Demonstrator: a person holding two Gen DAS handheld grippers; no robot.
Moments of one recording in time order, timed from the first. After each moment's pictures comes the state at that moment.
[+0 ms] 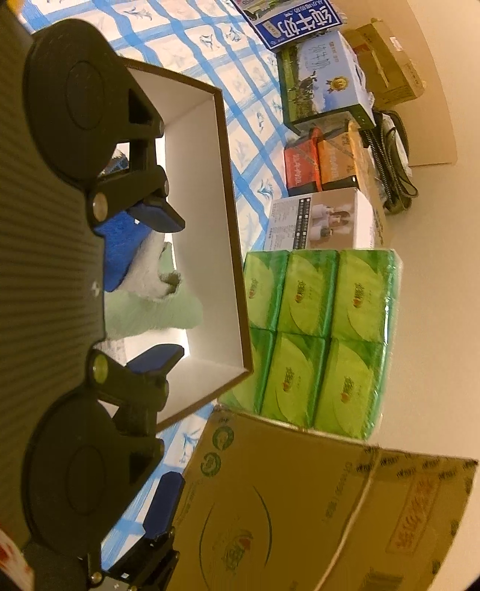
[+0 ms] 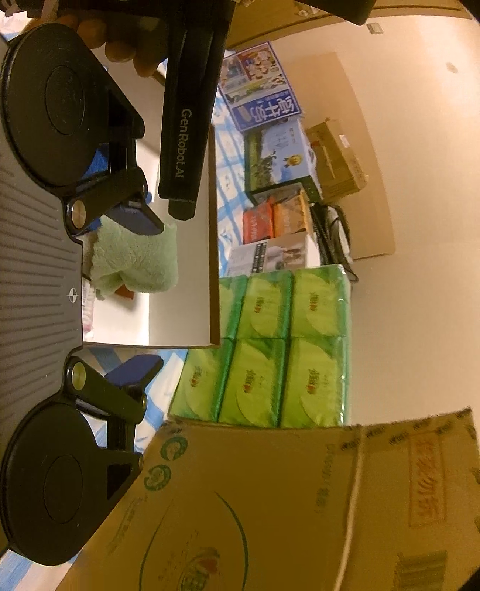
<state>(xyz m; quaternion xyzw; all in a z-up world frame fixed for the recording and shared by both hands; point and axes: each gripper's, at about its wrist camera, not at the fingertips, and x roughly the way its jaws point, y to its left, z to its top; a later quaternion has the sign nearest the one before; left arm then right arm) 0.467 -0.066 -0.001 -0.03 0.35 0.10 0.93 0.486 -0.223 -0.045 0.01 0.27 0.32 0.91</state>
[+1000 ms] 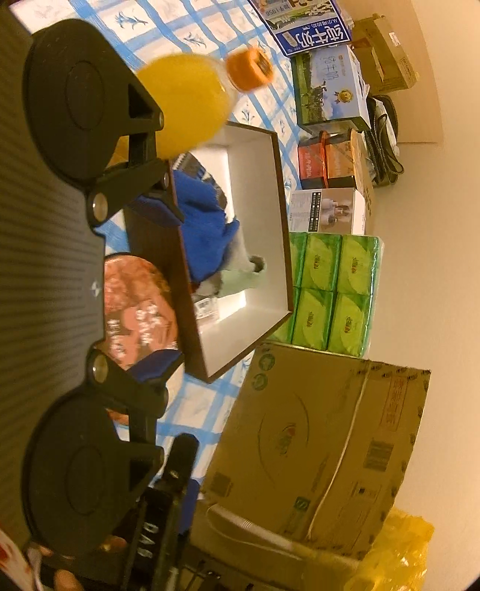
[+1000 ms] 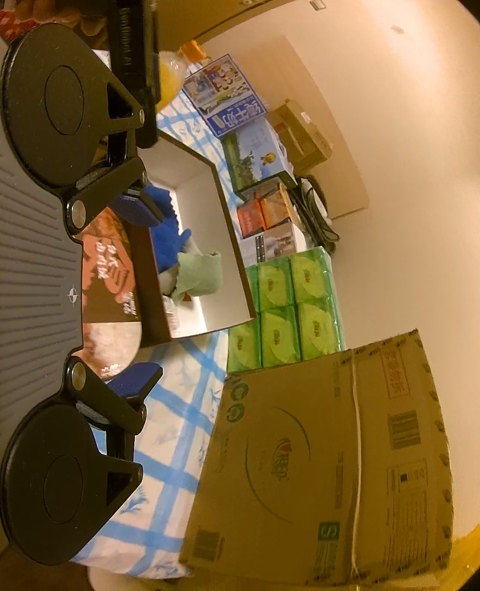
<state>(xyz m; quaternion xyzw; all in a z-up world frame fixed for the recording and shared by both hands) 0.246 -0.074 0.042 -0.05 0.32 0.02 0.94 0.305 -0.293 0.007 0.10 0.29 0.25 0.92</state>
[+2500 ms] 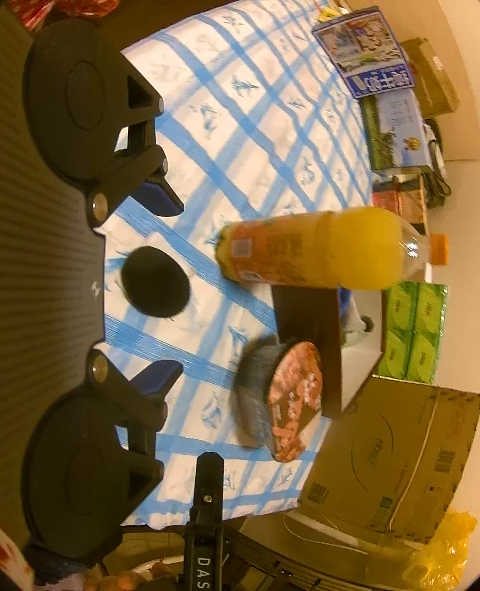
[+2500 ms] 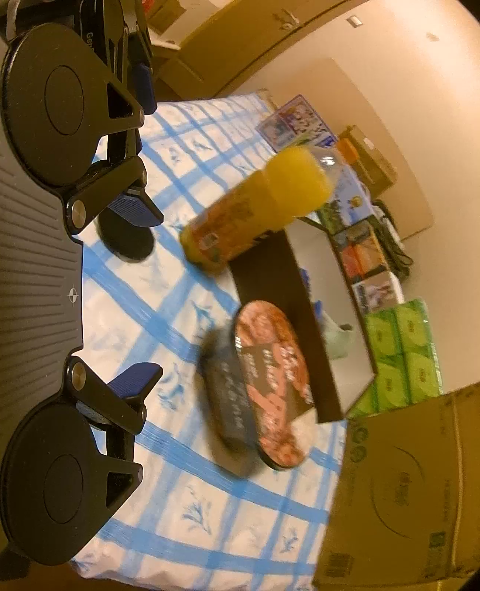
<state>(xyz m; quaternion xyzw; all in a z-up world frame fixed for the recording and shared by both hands) 0.075 0.011 -0.026 -0.04 0.39 0.03 0.92 0.151 -0.223 -0.040 0.11 0.41 0.28 0.86</state>
